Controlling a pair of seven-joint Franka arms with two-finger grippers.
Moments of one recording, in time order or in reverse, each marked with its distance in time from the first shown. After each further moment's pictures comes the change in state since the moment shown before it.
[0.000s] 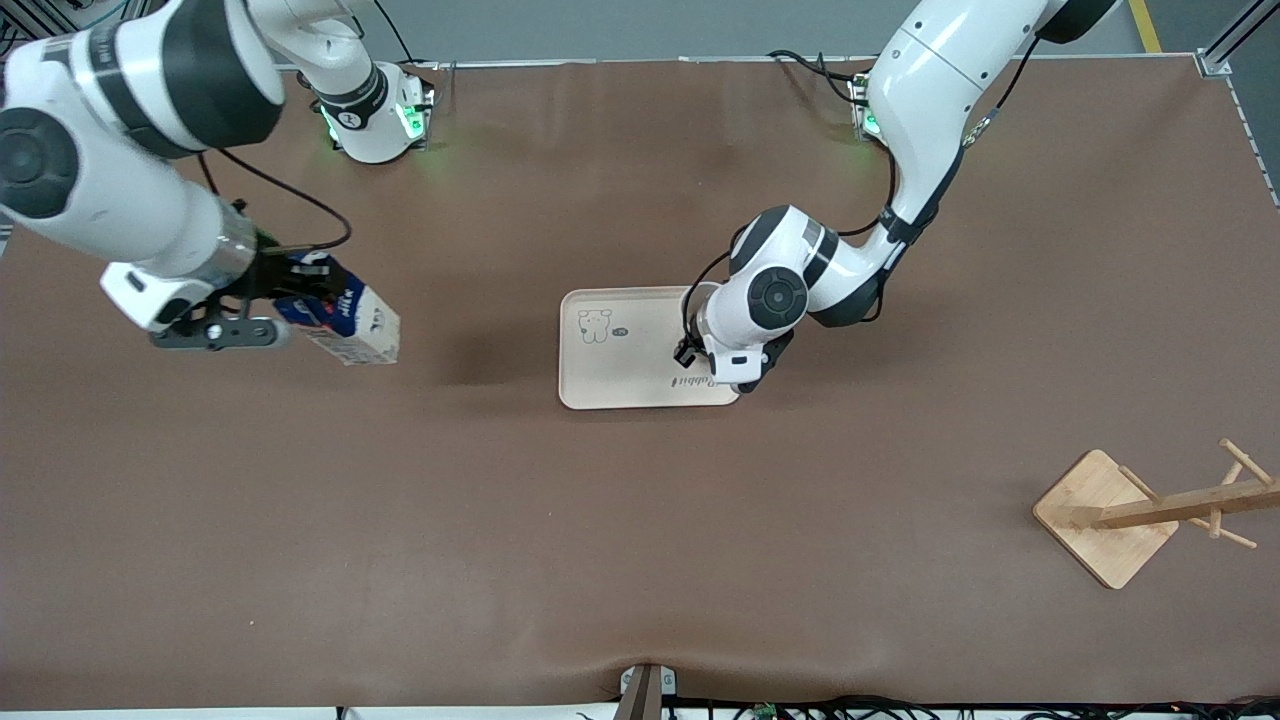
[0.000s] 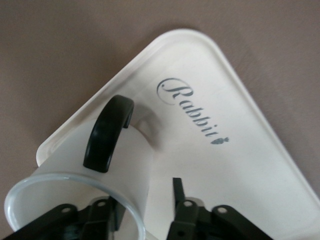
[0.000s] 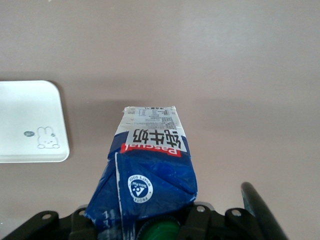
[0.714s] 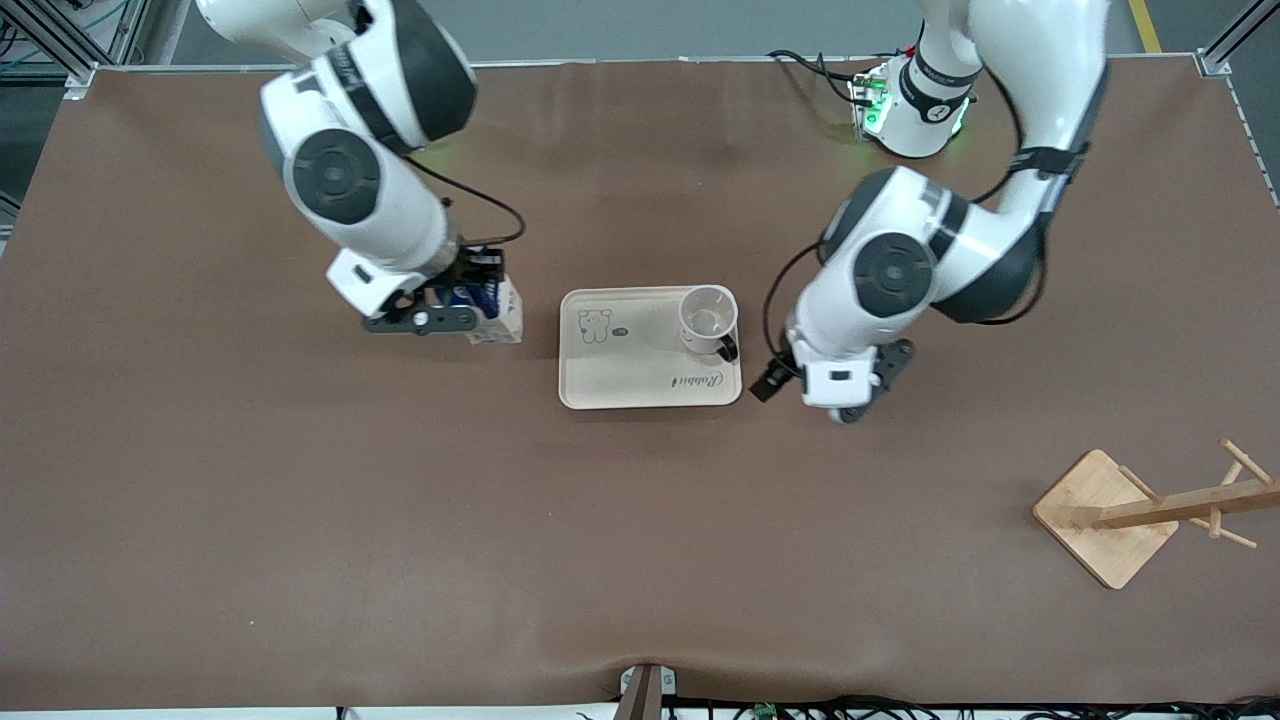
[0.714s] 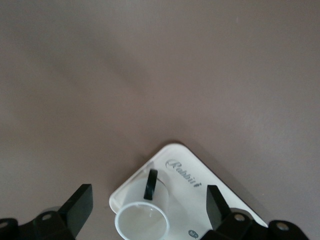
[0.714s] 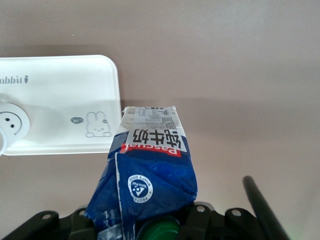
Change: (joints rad) left arm 0.167 -0.165 0.031 0.264 0.193 -0.442 0.162; right arm 0.287 0.153 0.001 0.055 0.059 0.062 0.309
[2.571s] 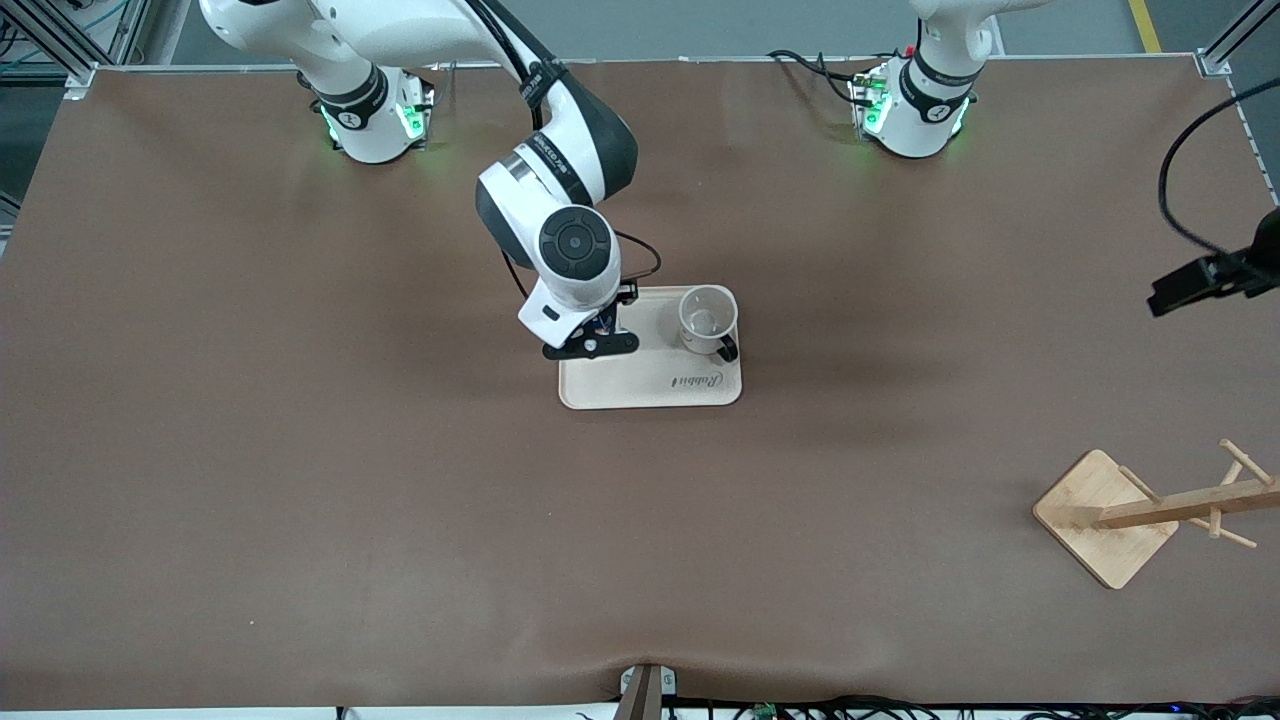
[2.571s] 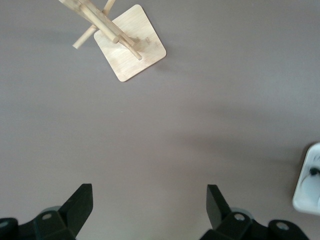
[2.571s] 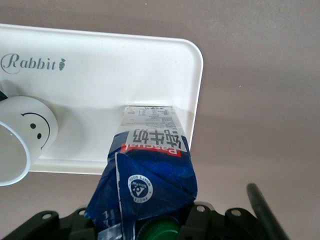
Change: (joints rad) left arm 0.356 -0.340 0.173 0.095 0.083 -0.380 1.178; right arm 0.173 0.312 -0.011 0.159 0.042 0.134 0.021
